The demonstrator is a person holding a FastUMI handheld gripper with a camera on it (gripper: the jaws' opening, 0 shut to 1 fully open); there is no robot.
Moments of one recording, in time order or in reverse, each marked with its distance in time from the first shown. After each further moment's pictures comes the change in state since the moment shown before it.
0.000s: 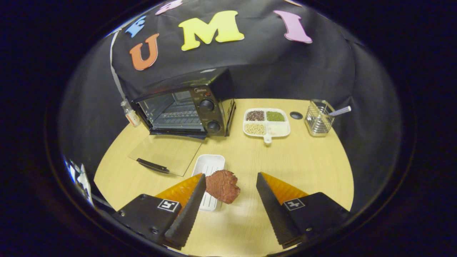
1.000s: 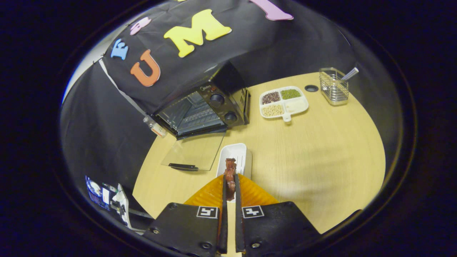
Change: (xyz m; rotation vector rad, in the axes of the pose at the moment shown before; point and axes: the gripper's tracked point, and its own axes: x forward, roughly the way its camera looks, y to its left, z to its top) arm -0.043 0.028 -0.009 0.111 0.002 0.168
